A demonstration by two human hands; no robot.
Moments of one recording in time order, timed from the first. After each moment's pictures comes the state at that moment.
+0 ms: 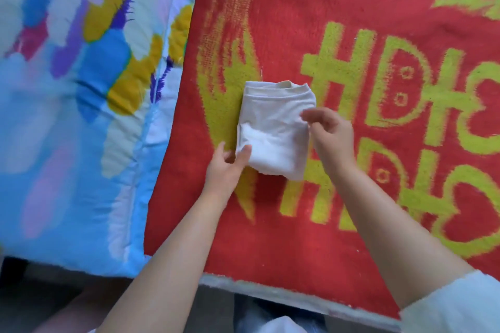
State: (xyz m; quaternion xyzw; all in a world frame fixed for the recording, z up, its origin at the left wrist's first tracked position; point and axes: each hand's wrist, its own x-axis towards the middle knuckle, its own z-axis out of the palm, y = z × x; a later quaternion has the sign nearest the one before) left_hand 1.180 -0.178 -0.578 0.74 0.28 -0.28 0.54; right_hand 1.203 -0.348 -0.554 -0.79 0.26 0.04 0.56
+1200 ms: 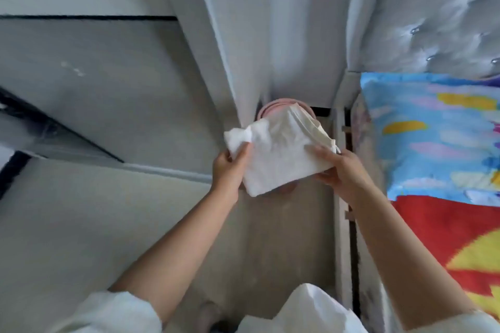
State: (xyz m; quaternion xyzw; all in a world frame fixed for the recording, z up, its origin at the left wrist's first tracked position) left_hand 0.626 -0.009 -0.277 0.34 0.64 0.40 0.56; right_hand 0.810 -0.050 -0.269 -0.57 -0.18 0.61 0.52
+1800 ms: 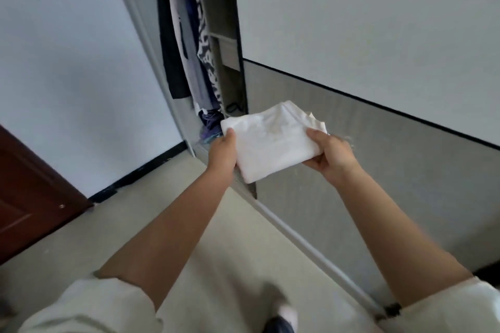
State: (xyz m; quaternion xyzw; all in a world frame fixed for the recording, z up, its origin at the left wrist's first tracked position) left_hand 0.066 0.100 -0.145 0.21 0.70 0.59 0.36; right_hand 0.235 0.161 -0.142 -0.45 -0.36 0.70 0.42
